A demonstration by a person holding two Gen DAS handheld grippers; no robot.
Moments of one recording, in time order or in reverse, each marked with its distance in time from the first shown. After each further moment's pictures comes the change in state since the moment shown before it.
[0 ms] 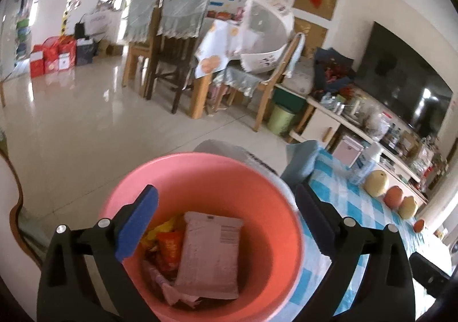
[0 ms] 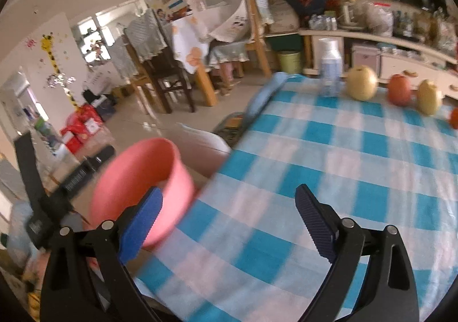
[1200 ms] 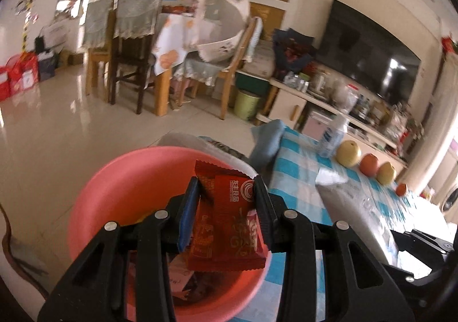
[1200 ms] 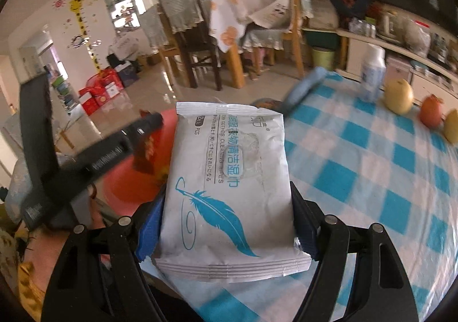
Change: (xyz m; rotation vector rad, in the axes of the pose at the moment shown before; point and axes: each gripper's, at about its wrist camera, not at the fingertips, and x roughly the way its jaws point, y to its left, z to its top) left arm 0.000 -0.013 -0.008 0.118 0.065 -0.137; right arm 0.024 0.069 0.003 -0.192 0.094 0.149
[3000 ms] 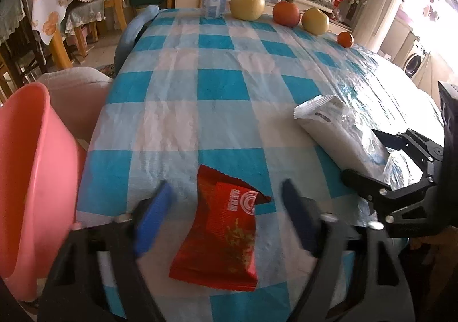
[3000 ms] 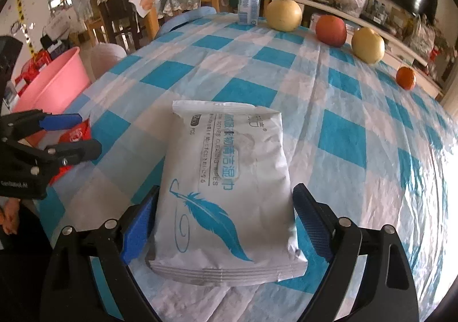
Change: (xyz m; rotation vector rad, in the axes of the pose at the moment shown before) left arm 0.053 -0.148 -0.110 0.461 0.503 -0.266; right arm -0.041 -0.162 -0.129 0.092 0.163 -0.379
